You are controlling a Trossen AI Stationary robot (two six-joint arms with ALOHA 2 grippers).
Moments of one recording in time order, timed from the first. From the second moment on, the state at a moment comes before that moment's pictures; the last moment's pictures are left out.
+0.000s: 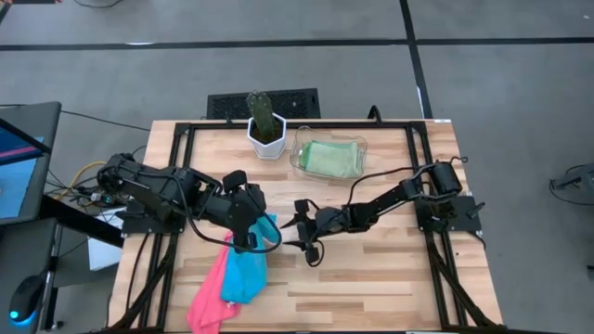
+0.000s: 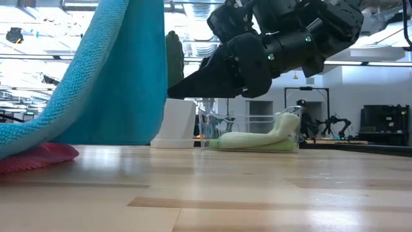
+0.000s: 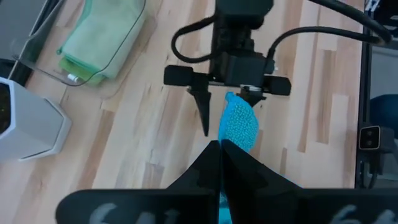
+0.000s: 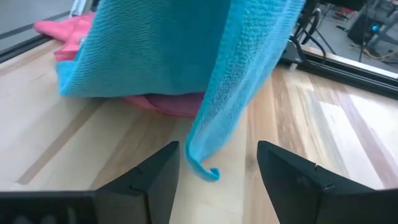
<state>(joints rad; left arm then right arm) -0.39 1.59 1.91 -1.35 -0.35 -0.53 0.21 1.95 0.92 0.67 0.05 -0.26</state>
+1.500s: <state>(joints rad) -0.32 1.60 2.01 -1.32 -0.74 -0.28 0.57 1.31 0.92 -0.10 1.08 -0.20</state>
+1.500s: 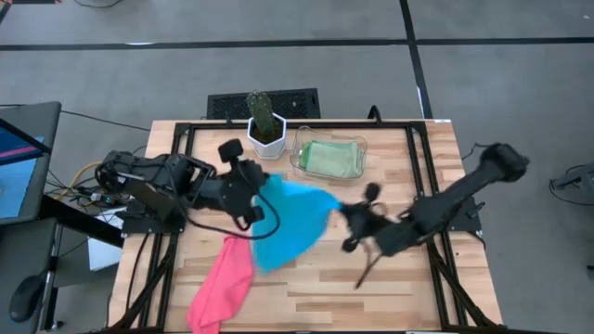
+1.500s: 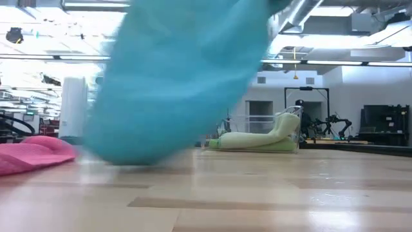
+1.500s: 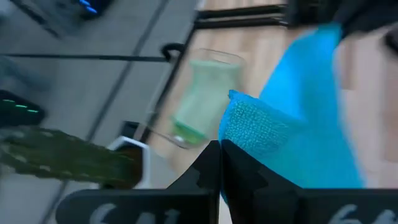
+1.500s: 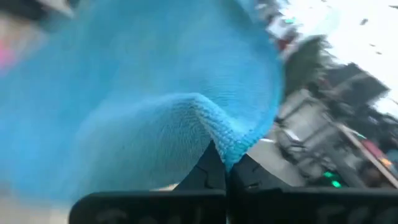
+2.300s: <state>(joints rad) -0.10 1.79 2.01 -1.10 -0.64 0.02 0.57 1.03 0.92 -0.54 1.28 -0.02</state>
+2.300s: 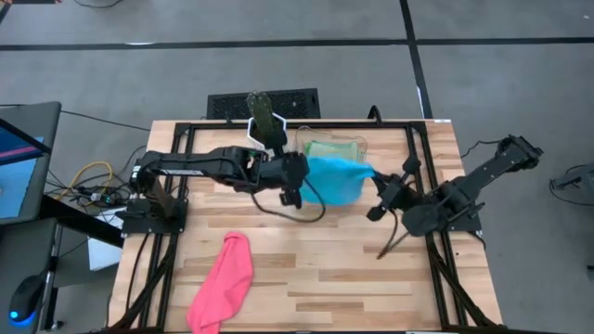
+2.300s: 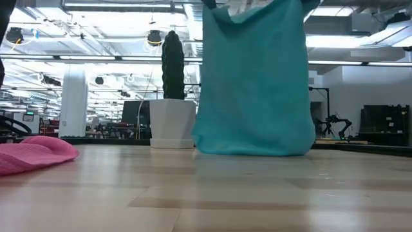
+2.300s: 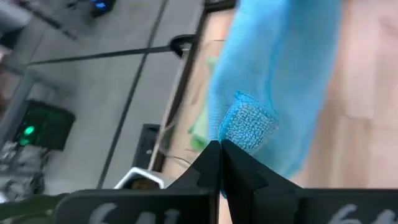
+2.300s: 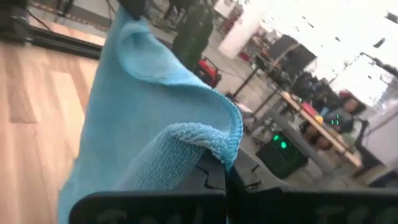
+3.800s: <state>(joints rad) -0.52 2.07 2.01 -1.31 -0.54 -0.44 0.99 1.52 0.92 -0.44 0.97 0.90</state>
